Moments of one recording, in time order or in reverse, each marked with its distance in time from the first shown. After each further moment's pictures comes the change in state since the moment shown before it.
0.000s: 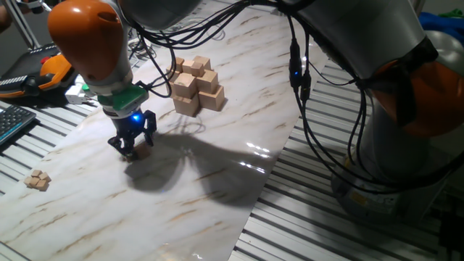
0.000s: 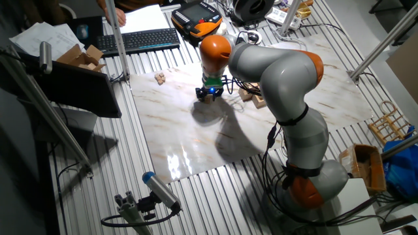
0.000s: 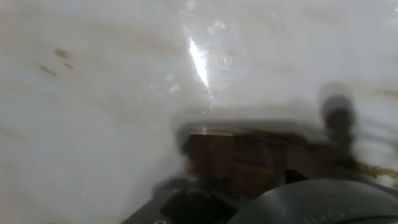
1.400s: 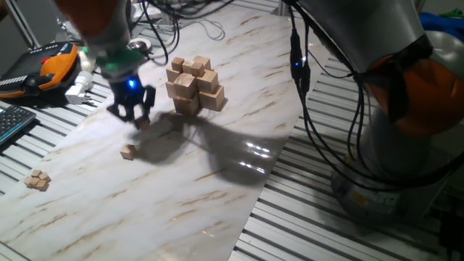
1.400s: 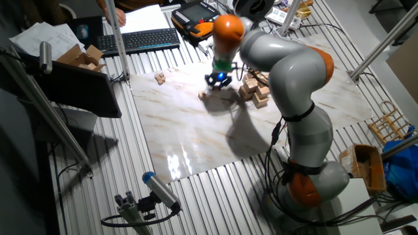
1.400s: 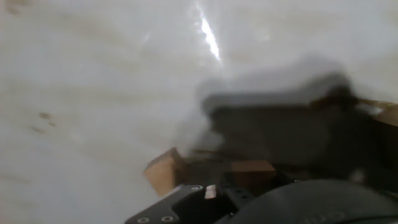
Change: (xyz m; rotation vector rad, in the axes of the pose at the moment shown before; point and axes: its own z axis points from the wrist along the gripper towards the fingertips) arm -0.028 -0.057 -0.076 -0.050 0.081 0.185
